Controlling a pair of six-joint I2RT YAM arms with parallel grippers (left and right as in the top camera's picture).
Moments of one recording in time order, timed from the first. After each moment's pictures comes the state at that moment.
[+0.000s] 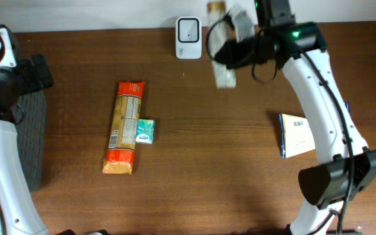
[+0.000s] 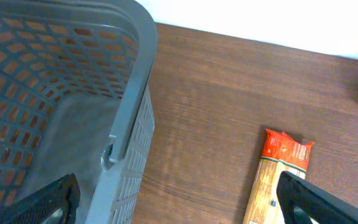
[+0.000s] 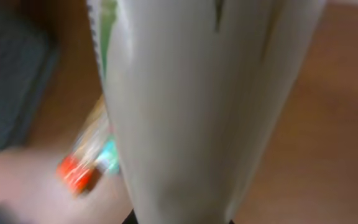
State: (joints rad) left arm 0.33 1.51 1.79 -1.04 -0.02 0.07; right arm 0.24 1.94 2.10 -1.08 -0.42 0.02
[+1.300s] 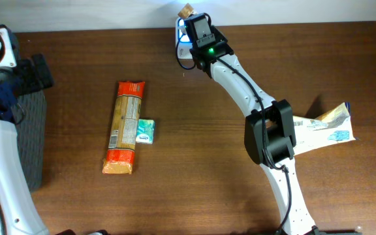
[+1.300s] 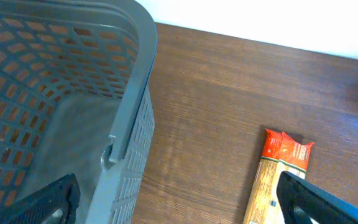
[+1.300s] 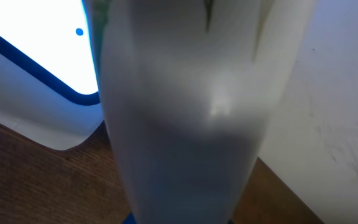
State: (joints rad) left arm 0.33 1.51 1.79 -1.04 -0.02 0.07; right arm 0.42 2.51 2.28 -0.52 0.53 -0.53
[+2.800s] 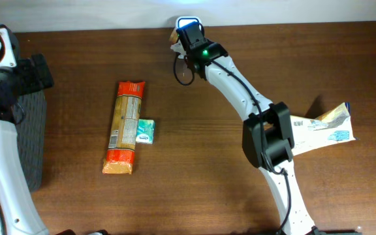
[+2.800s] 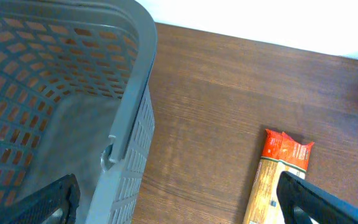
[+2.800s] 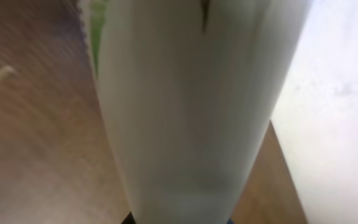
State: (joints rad) left arm 0.33 1.51 1.79 -1.04 -0.02 0.07; right arm 0.46 2.46 2.27 -0.79 0.43 -0.63
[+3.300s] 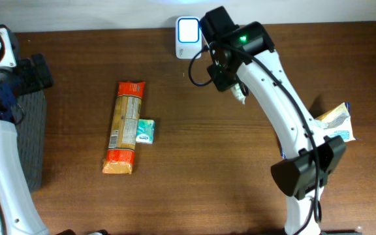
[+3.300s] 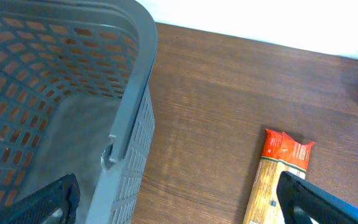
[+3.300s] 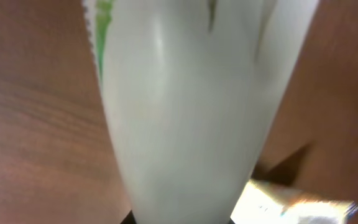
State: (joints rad) left arm 0.33 1.51 1.79 -1.04 -0.02 0.07; right arm 0.45 2.10 2.27 -1.51 0.26 0.03
